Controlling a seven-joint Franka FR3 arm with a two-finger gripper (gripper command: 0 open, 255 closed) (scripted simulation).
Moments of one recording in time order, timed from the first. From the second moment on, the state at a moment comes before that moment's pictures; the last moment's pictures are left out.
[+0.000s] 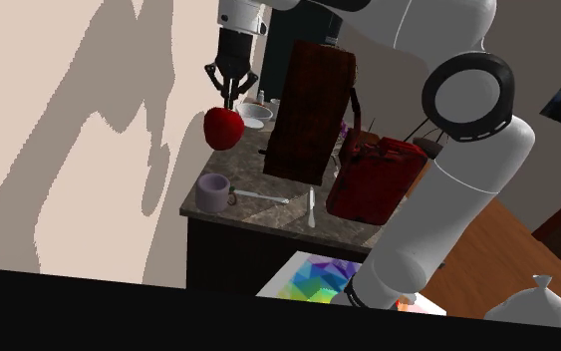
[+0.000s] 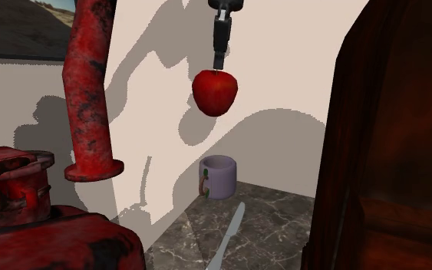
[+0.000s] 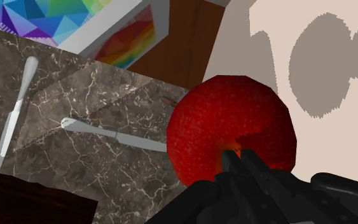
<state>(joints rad) -0.01 -0.01 0.09 -1.57 0.09 1.49 0.72</state>
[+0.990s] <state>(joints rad) 0.00 -0.04 0.09 -1.82 0.10 1.70 0.71</state>
